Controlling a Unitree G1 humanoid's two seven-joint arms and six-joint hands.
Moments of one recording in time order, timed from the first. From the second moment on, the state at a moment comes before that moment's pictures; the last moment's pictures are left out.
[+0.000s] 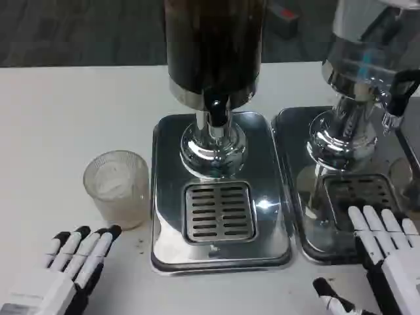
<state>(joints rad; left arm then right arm) 0.50 0.61 -0.02 0.11 0.95 -0.50 0.48 0.55 -0.40 0.14 -0.20 -1.02 -0.17 -0.42</state>
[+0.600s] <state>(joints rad) 0.50 0.61 -0.05 0.13 0.87 -0.50 0.53 0.54 -0.39 0.15 -0.20 -0.97 -0.16 -0.42</state>
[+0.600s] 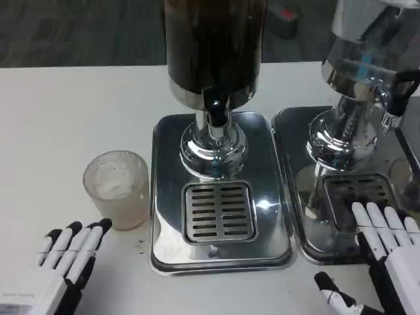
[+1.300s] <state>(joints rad) 0.35 0.58 0.03 0.23 0.54 -0.67 0.49 0.53 -0.38 0.17 -0.20 -0.91 -0.16 -0.38</state>
